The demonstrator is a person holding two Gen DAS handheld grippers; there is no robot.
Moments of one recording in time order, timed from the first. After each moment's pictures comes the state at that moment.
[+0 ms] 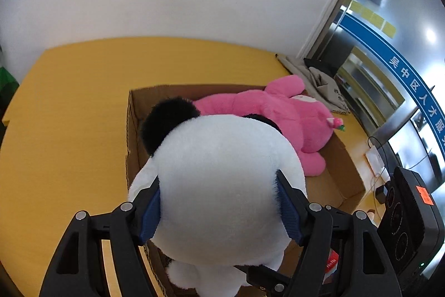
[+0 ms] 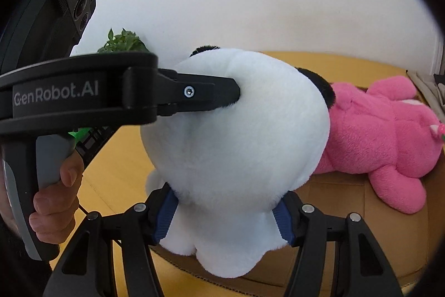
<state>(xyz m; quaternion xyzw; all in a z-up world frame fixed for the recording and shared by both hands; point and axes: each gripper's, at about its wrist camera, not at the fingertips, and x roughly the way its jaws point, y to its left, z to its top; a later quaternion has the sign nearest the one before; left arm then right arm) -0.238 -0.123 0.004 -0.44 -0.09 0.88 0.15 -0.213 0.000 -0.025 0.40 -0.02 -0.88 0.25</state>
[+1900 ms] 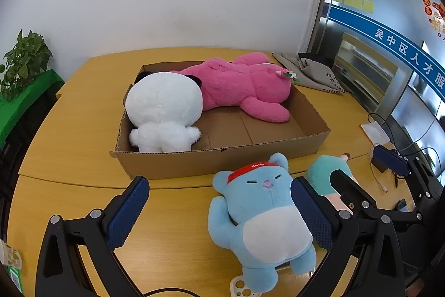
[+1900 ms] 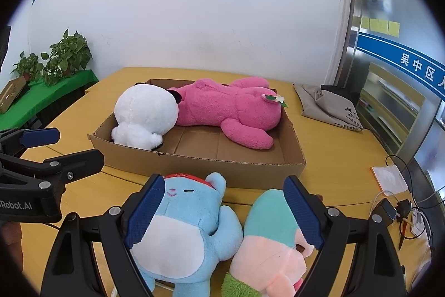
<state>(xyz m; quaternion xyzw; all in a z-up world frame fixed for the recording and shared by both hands) 0.007 -0.010 0.031 -0.37 -0.04 0.92 0.07 0.011 0.151 0.024 0.31 0.07 -0.95 0.05</state>
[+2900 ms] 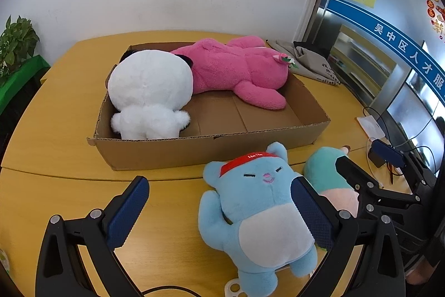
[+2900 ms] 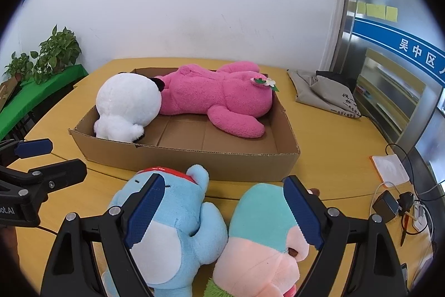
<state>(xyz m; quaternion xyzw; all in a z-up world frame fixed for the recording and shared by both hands) -0.016 -0.014 0.001 -0.41 -0.06 0.91 0.09 -0.012 0.175 0.004 0.34 0.06 -0.94 0.03</state>
